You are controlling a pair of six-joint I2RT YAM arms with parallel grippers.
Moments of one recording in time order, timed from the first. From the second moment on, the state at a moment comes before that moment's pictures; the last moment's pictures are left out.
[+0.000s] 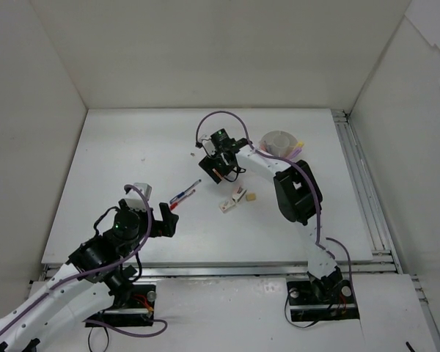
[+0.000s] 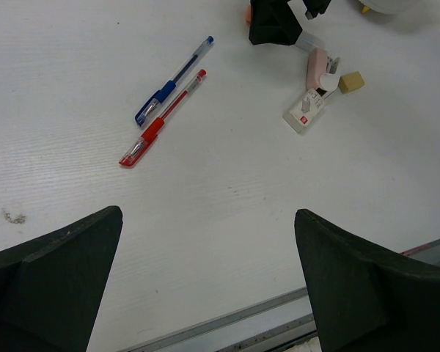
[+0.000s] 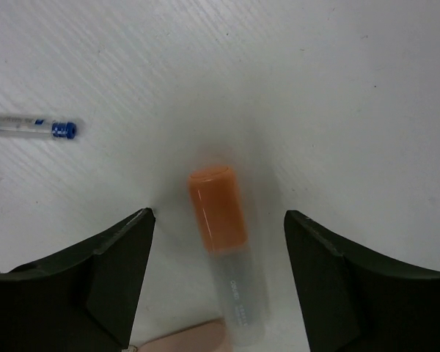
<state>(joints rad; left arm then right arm) -0.75 0.52 0.56 -0.51 -0.32 -0.47 0.61 2.24 1.76 -0.53 -0.03 -0.25</state>
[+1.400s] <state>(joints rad) -0.75 0.55 0.57 -0.50 -0.30 -0.46 0.26 1.55 0.90 0.68 -0.10 0.07</state>
